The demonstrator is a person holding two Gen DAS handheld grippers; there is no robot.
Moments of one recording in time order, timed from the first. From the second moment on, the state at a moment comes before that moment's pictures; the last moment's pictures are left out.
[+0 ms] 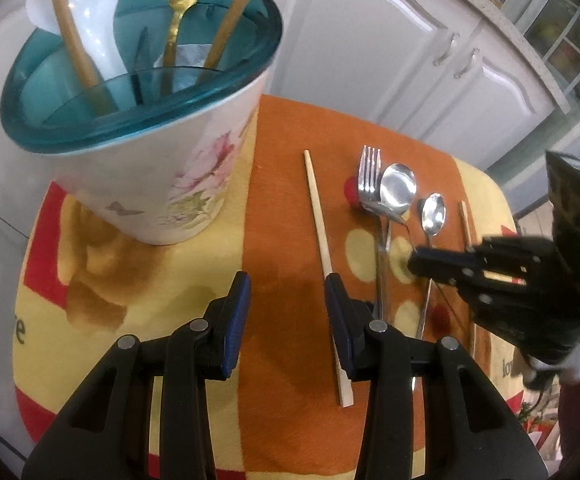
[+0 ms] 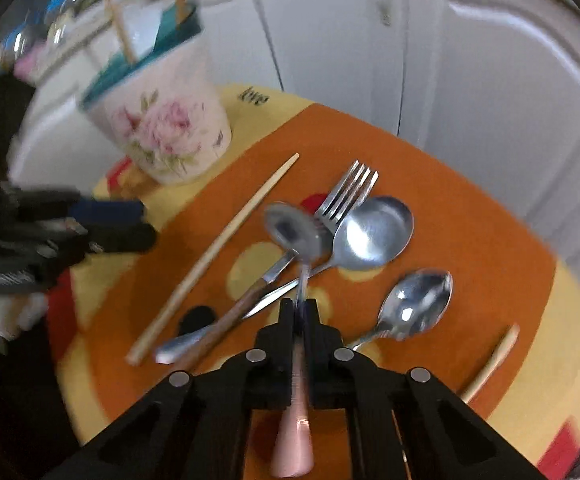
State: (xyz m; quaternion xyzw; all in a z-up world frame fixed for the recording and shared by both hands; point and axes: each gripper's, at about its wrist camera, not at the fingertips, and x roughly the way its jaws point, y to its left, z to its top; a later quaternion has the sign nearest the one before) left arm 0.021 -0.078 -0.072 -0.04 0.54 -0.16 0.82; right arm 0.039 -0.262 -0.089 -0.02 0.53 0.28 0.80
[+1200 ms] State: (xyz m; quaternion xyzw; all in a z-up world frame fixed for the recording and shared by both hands) left arm -0.003 -0.091 -0.091 0.02 0.56 -0.23 0.79; right arm 0.001 -0.366 -0.076 0.13 0.49 0.13 0.85
